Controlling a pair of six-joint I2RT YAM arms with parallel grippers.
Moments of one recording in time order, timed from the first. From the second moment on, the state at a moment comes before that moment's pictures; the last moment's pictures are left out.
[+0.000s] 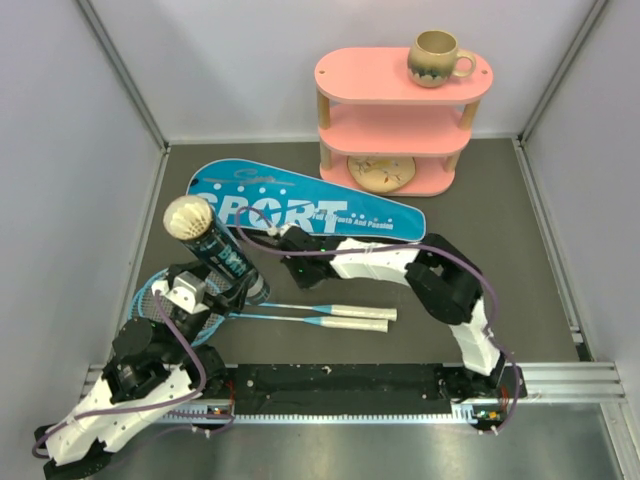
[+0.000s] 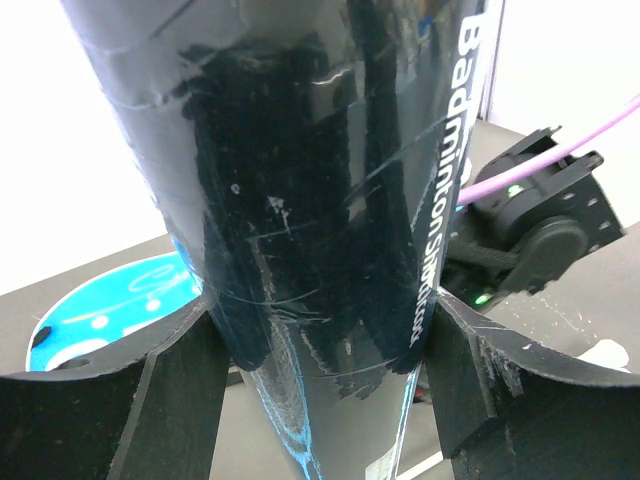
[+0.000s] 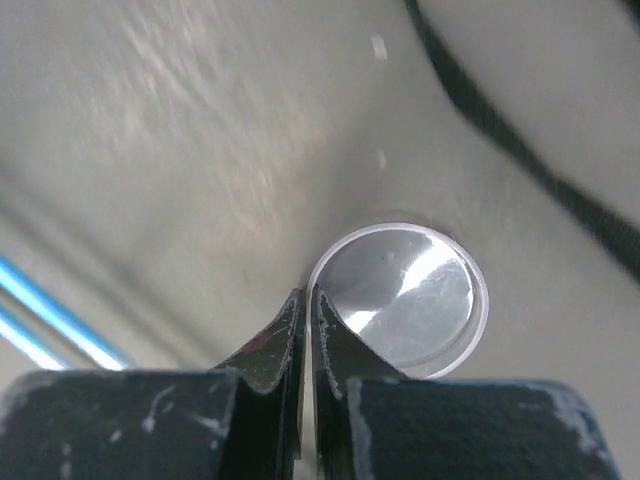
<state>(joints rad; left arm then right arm) -0.96 0.01 0.53 -0.26 -0.39 0.18 1.05 2.12 1.55 -0.41 0.15 0.32</state>
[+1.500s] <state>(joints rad) -0.96 0.68 0.59 -0.28 -0.14 0.50 0.64 1.01 1.38 -0.75 -0.55 0.49</state>
